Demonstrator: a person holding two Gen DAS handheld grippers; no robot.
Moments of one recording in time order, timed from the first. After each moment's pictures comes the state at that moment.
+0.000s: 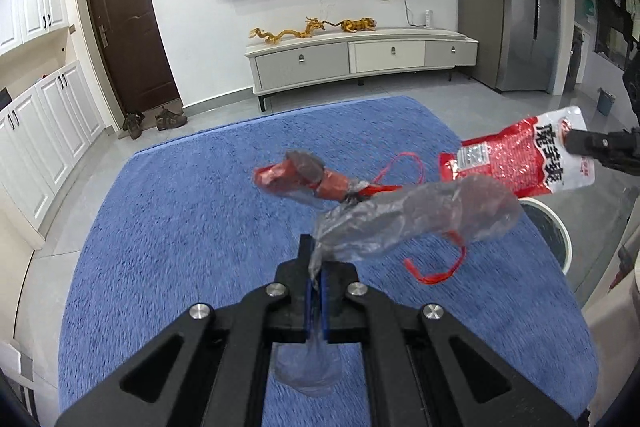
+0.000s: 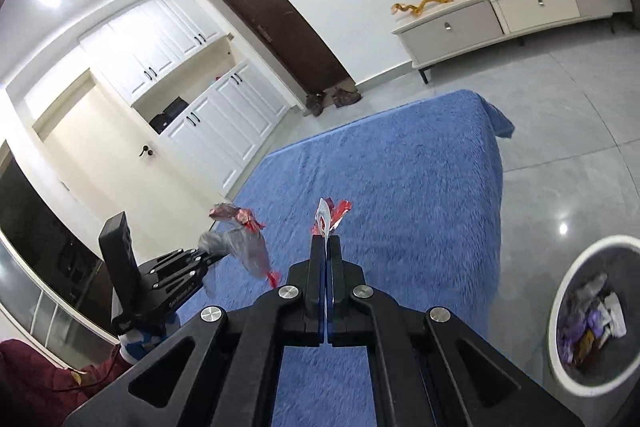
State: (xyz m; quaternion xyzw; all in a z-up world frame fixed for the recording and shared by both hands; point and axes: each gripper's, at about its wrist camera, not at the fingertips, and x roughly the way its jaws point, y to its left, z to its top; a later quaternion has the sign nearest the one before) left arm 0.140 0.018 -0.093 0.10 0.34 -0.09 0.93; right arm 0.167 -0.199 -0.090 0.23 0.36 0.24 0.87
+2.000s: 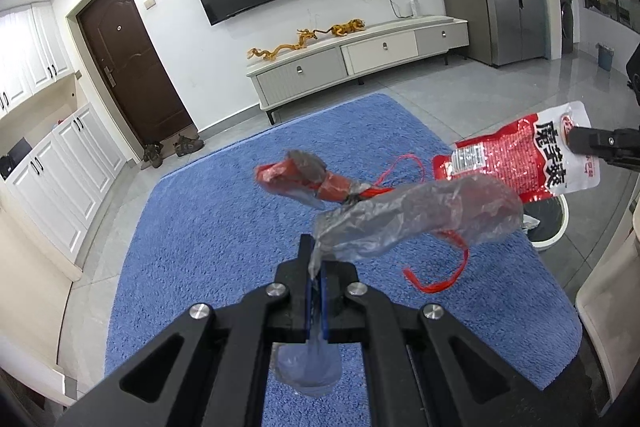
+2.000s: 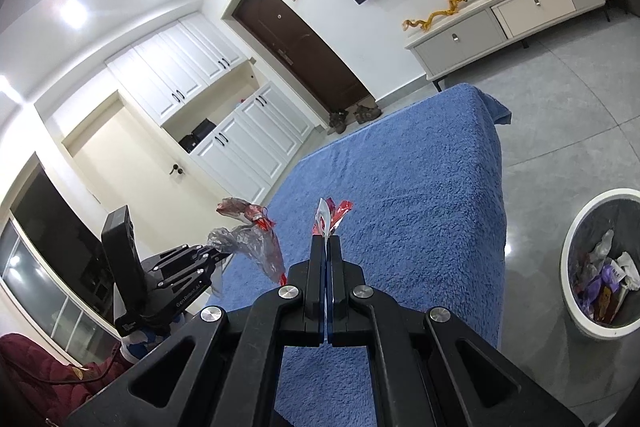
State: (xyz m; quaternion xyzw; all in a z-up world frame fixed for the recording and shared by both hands) left arm 0.064 -0.037 -0.063 0.19 0.31 -0.07 0.93; right arm 0.081 -0.237 -0.093 0.28 0.31 0.27 0.87
